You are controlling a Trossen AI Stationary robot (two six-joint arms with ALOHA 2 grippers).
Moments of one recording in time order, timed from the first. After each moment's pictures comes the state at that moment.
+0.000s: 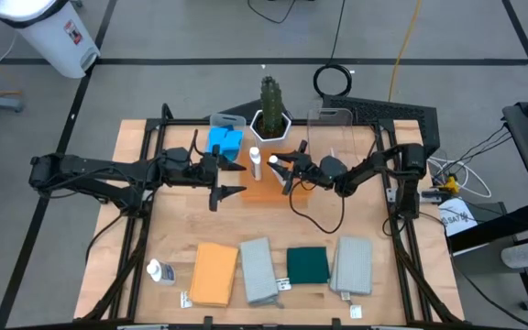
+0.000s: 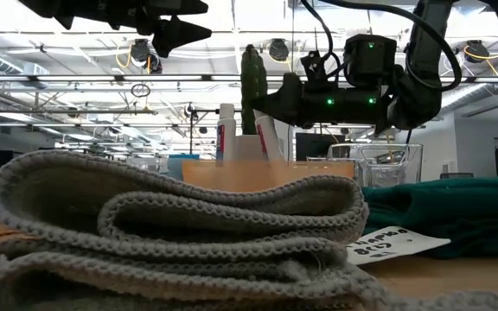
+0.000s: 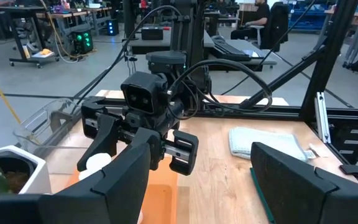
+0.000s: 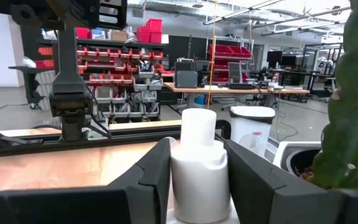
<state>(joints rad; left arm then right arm) 0.08 1.08 0.67 0.29 0.07 -0.02 -0.22 1.89 0.61 1.45 0.10 -0.05</state>
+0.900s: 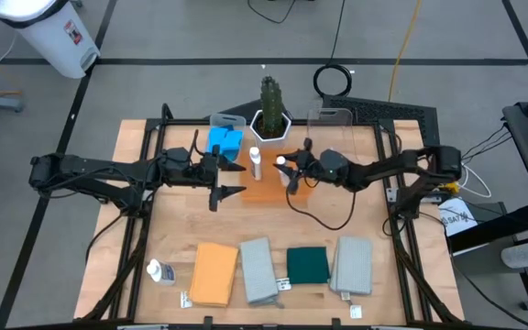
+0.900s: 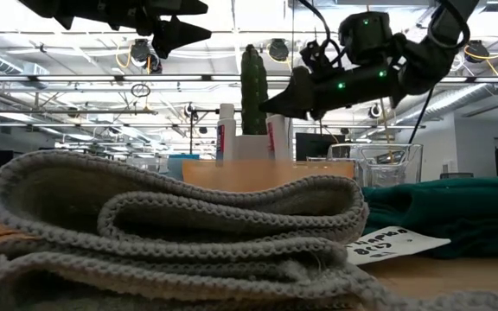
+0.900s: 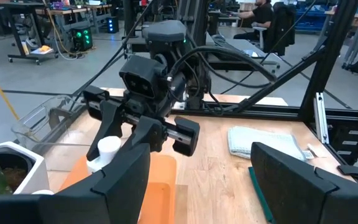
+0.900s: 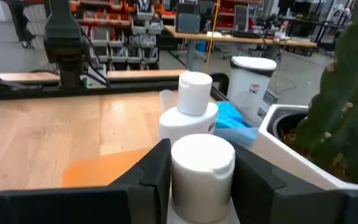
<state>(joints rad) 0.08 1.08 0.67 0.28 0.07 -0.03 -0.22 1.60 0.61 0.90 0.11 -0.07</state>
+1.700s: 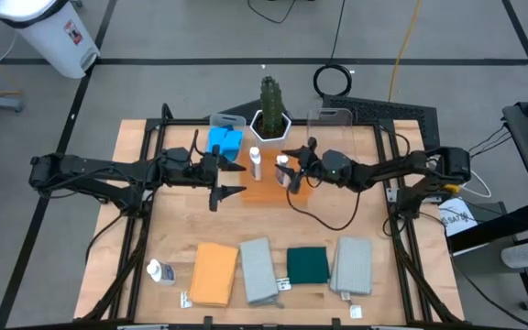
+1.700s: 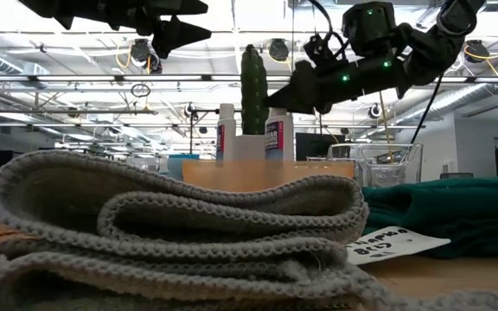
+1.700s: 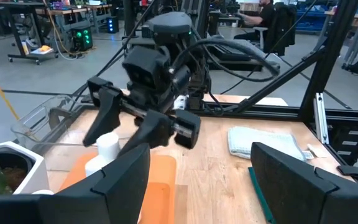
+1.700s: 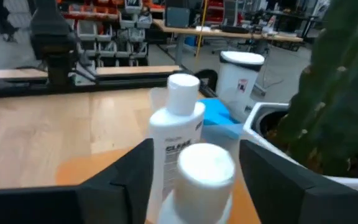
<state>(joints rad) 0.08 1.08 0.67 0.28 0.07 -0.03 -0.20 1.52 0.61 0.81 0.18 -0.06</state>
